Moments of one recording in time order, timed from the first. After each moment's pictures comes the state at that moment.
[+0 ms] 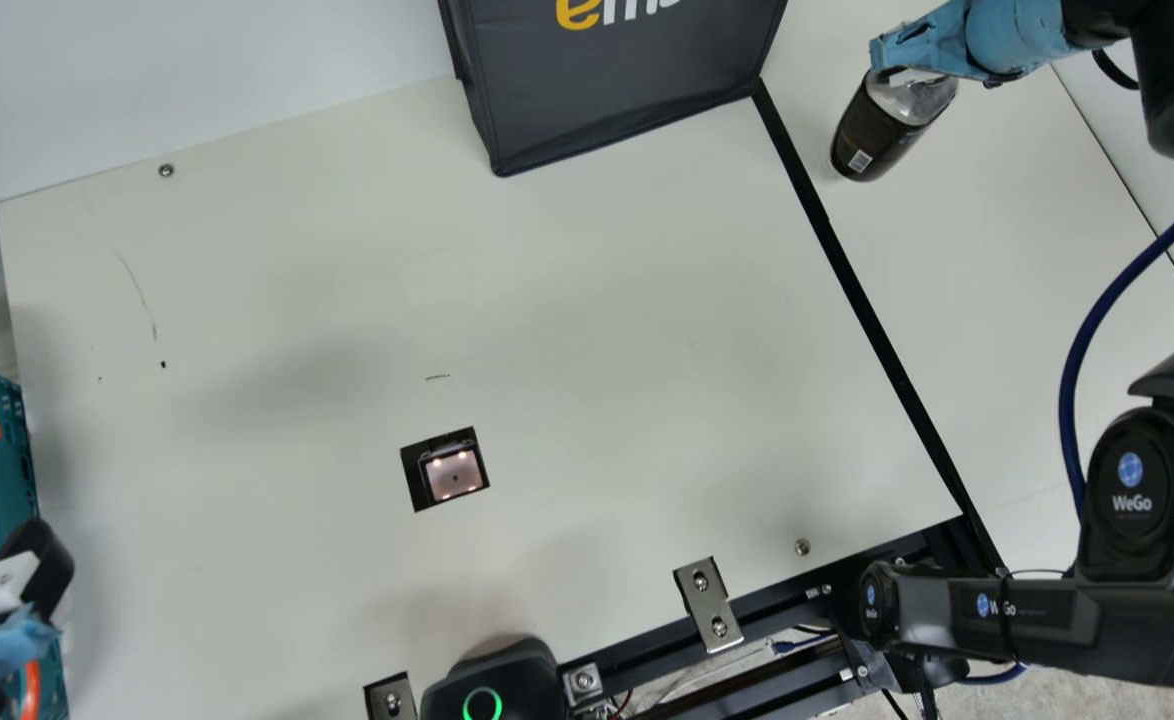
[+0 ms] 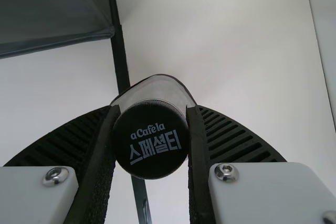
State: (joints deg) left arm 0.0 44.2 -50.2 -1.6 57.7 0.0; right arm -23.7 92.3 -87.3 7.0 58.7 -18.6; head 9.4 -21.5
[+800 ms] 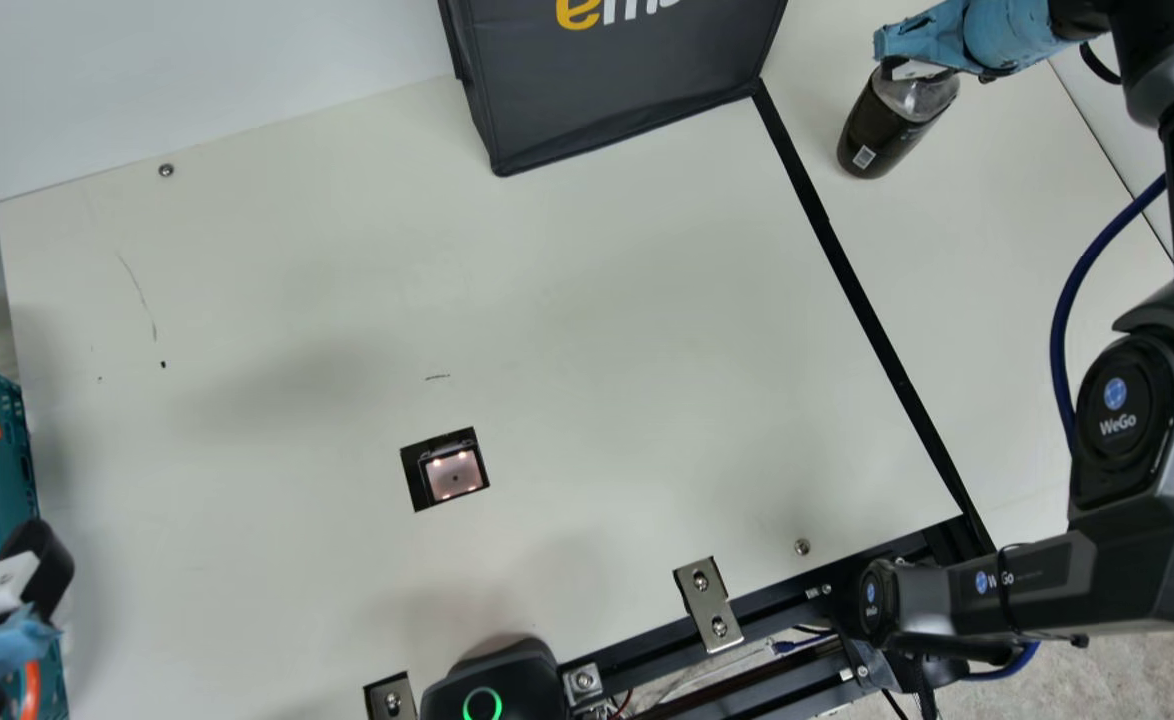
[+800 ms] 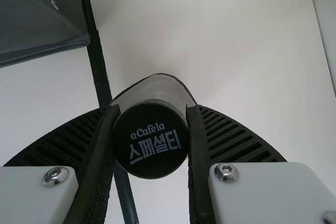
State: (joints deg) left arm 0.0 44.2 -50.2 -1.6 57.7 0.0; right arm -25.3 98.5 -89.0 6.9 55.7 -17.1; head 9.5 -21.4
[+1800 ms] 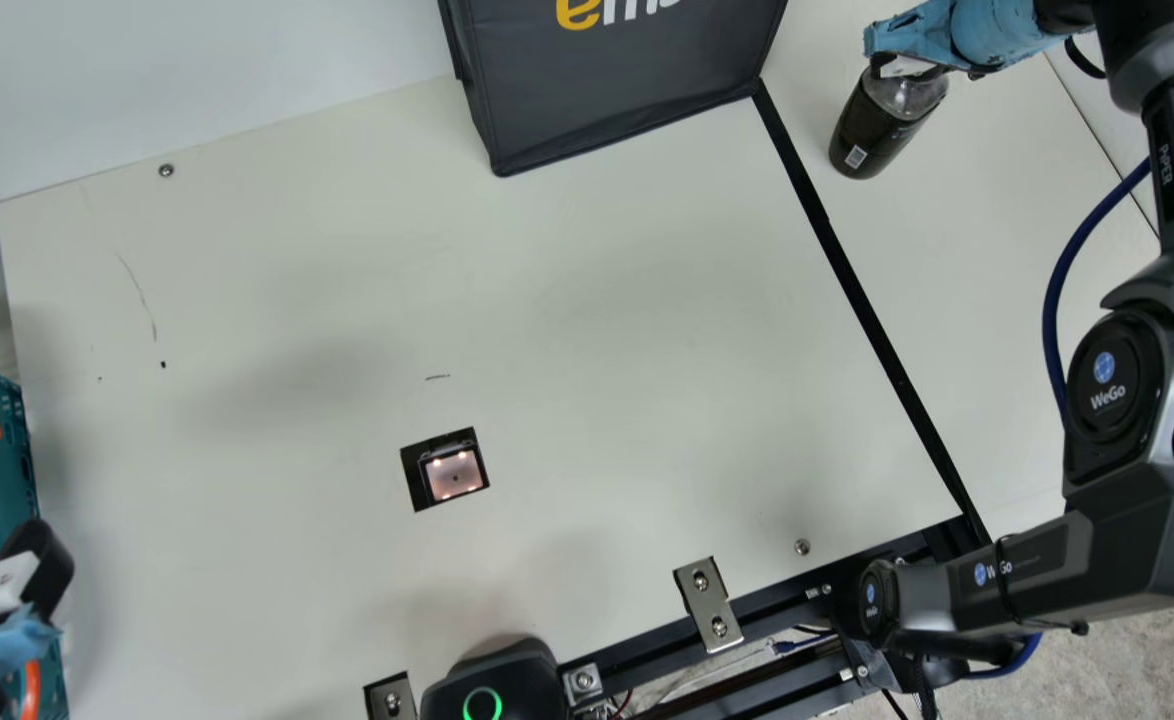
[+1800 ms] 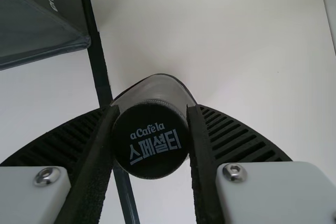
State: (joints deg) left arm 0.0 44.2 -50.2 -1.6 57.7 0.0; right arm -24.5 100.9 -90.8 6.7 56.0 -16.4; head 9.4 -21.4
